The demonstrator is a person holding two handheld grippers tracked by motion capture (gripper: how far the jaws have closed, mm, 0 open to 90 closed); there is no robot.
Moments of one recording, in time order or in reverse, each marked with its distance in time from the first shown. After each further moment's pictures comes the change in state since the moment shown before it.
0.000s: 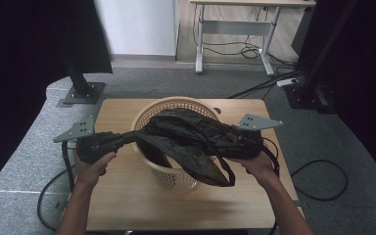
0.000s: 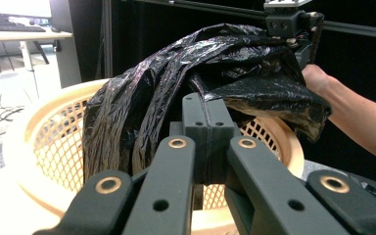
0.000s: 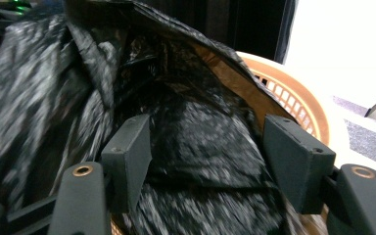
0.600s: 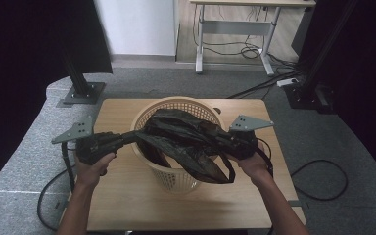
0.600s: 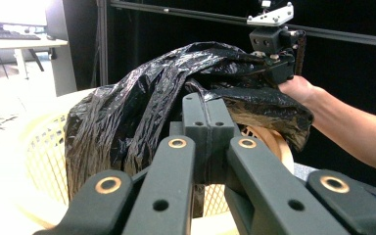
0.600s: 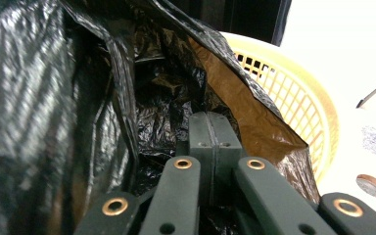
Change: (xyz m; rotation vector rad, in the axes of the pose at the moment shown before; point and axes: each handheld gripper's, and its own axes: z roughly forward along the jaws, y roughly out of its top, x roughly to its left) left arm -0.003 0.001 -0.003 -0.032 -0.012 0.005; right arm 0.001 -0.005 0.013 0.049 -0.025 -0.021
